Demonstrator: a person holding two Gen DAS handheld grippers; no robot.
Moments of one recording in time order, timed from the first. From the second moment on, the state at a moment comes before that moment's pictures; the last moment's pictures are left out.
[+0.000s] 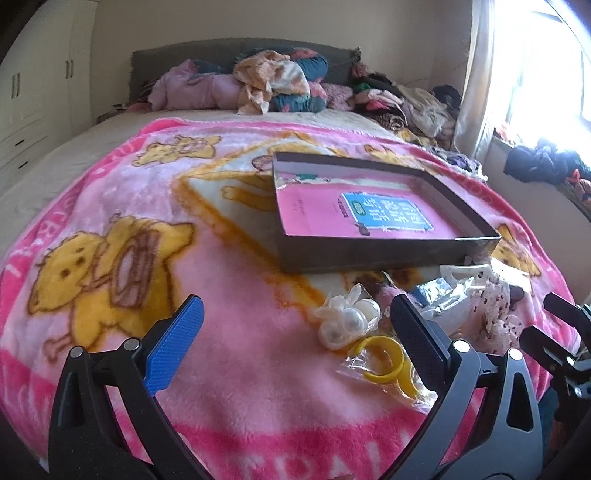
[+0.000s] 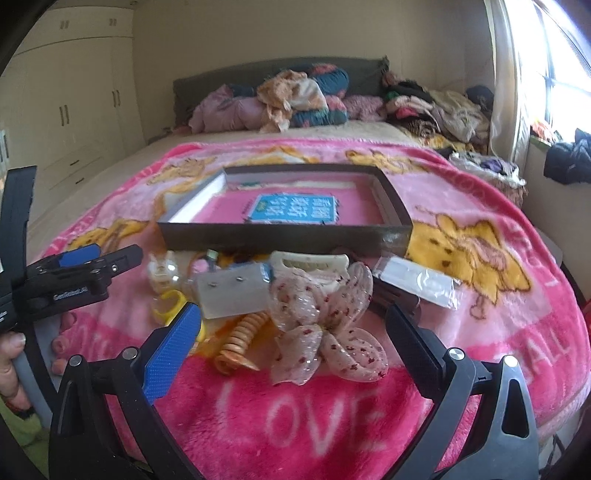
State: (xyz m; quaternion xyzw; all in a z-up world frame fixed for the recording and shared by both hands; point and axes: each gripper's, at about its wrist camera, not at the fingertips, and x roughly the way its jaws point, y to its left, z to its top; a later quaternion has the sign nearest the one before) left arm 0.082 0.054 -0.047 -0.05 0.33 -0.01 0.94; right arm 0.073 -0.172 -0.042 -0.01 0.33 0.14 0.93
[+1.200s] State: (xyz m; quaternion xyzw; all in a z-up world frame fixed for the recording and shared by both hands) left arm 0.122 0.026 -0.048 -0.03 0.36 -0.10 0.93; right arm 0.100 -0.211 -0.062 0.06 0.39 0.16 0.90
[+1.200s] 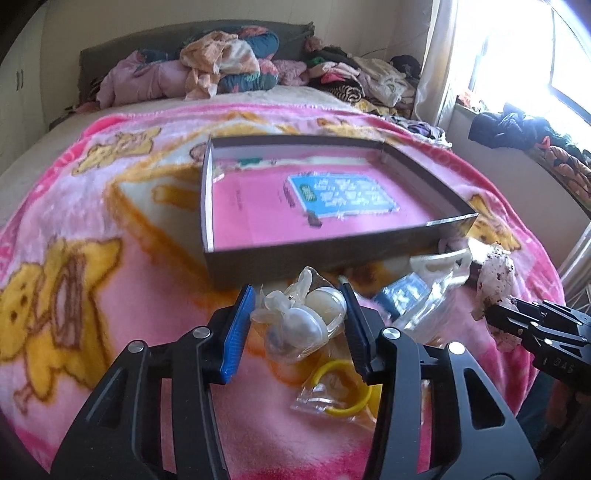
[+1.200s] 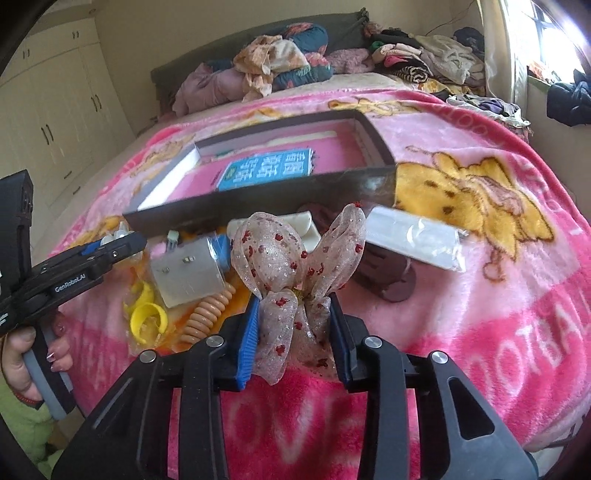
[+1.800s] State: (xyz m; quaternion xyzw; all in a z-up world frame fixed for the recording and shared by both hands) left arm 0.172 0.013 -0.029 -0.02 0.35 -0.10 0.93; right arm 0.142 -0.217 -0.013 0.05 0.35 0.15 0.92
